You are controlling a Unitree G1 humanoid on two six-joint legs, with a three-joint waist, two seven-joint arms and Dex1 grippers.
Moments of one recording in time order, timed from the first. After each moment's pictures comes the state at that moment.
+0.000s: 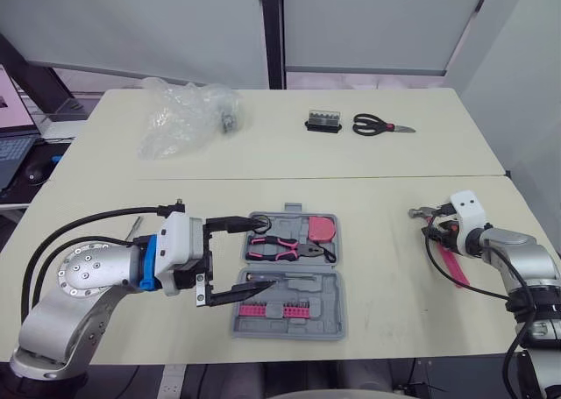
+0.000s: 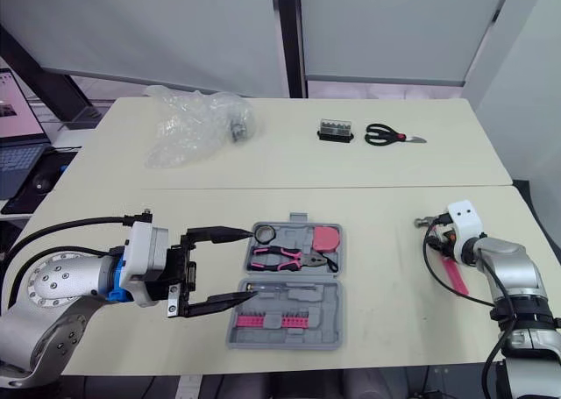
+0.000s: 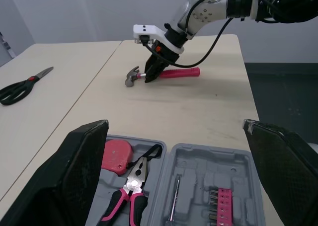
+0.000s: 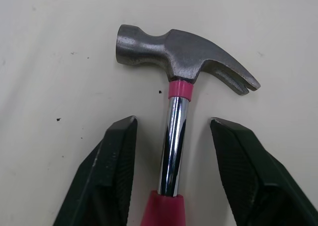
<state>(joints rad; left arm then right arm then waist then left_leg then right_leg) -0.01 0.80 0.14 -0.57 -0.61 0.28 -1.10 -0.41 -0.65 -0.09 0.35 0.11 0.69 0.60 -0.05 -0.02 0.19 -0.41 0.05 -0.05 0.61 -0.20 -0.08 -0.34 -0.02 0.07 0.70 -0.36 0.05</state>
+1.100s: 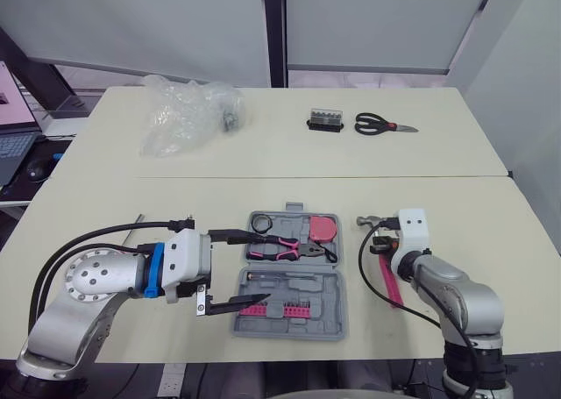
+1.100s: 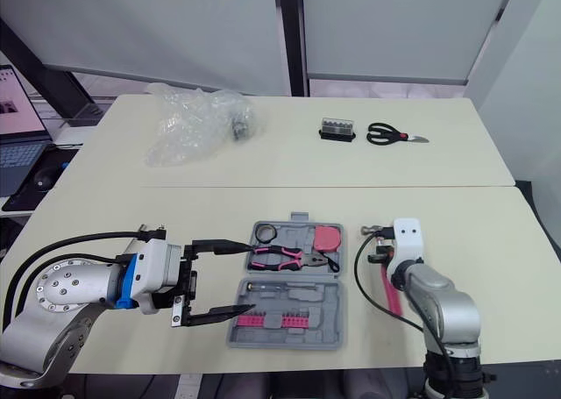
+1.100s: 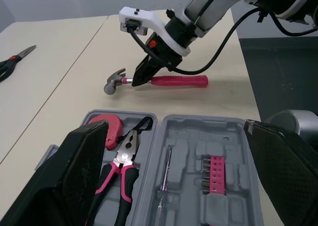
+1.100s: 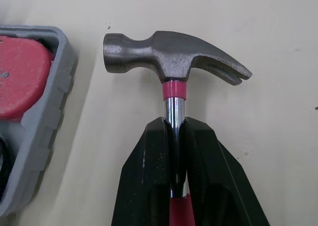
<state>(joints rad) 0.03 0.82 0.09 -0.51 -0.51 0.19 -1.17 -0.14 -0.10 -0.10 -0.41 0.16 1.12 0.11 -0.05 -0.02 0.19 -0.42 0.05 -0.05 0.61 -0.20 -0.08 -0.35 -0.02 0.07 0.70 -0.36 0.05</state>
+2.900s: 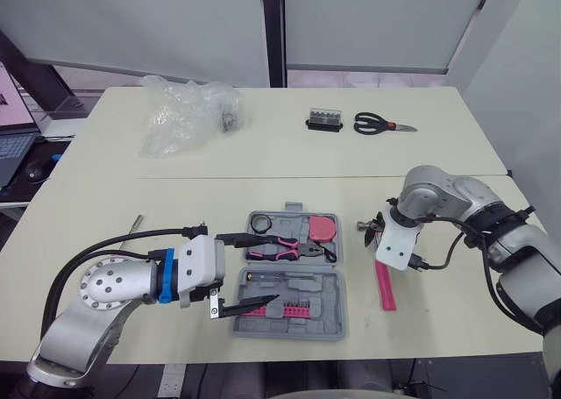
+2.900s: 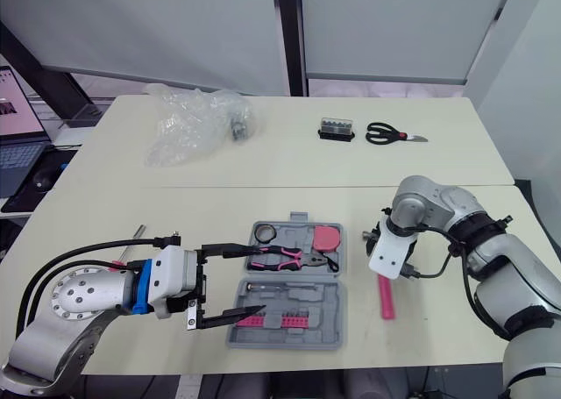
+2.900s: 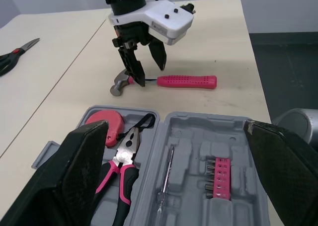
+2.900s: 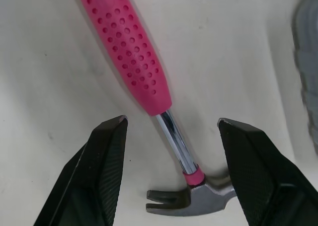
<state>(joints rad) 0.05 0.81 0.03 -0.55 -0.44 0.19 -1.06 -1.03 -0.66 0.79 0.72 -0.55 -0.91 1.38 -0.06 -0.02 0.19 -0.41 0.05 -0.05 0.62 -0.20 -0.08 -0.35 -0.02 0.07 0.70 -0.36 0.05</state>
